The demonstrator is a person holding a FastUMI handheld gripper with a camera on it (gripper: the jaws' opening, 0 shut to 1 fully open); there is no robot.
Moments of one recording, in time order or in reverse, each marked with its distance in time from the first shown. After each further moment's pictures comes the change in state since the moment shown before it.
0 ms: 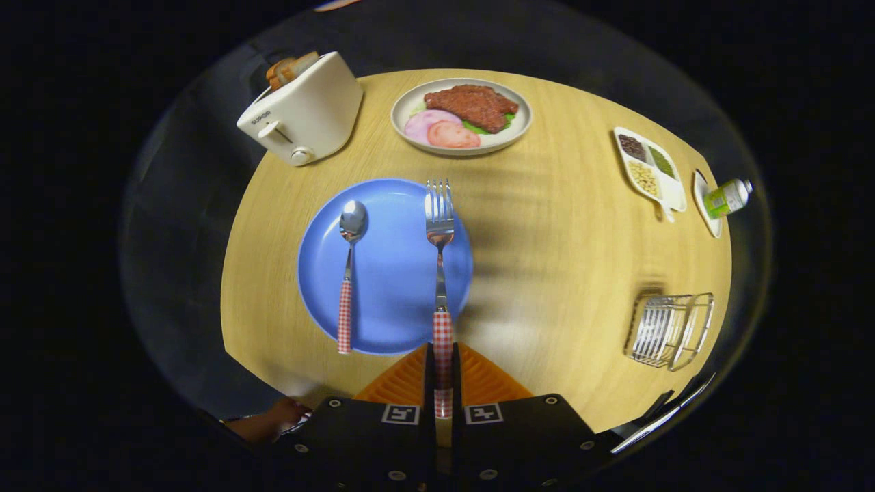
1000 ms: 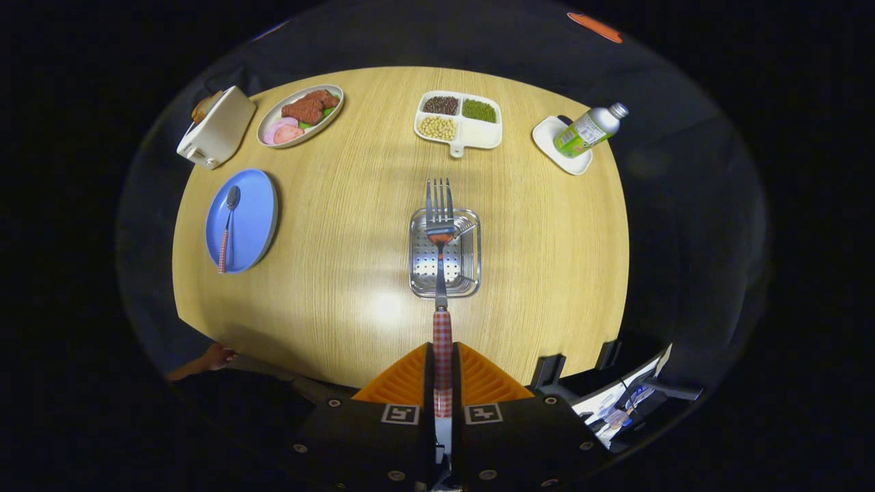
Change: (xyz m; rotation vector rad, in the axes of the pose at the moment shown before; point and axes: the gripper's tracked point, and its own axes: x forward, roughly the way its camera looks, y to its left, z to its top) arm -0.094 -0.226 -0.090 0.062 0.183 -0.183
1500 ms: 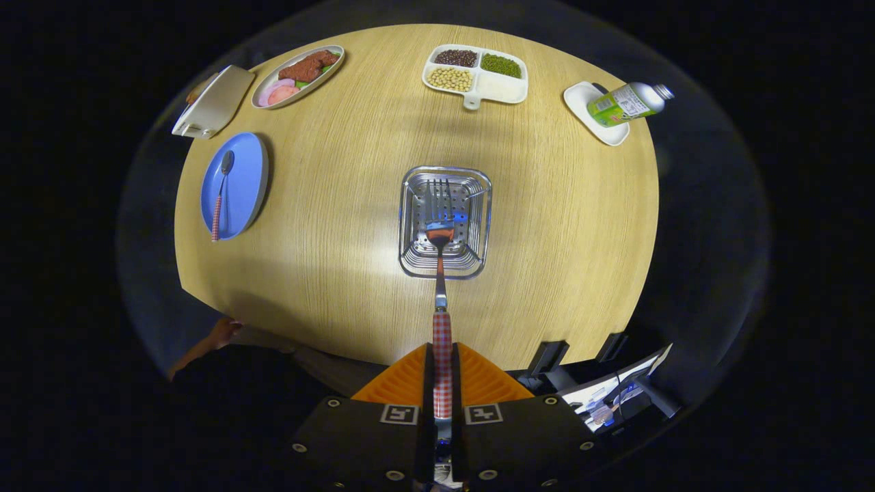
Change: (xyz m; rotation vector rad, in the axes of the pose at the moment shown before) arm 0.021 -0.008 -0.007 -0.065 0.235 0.058
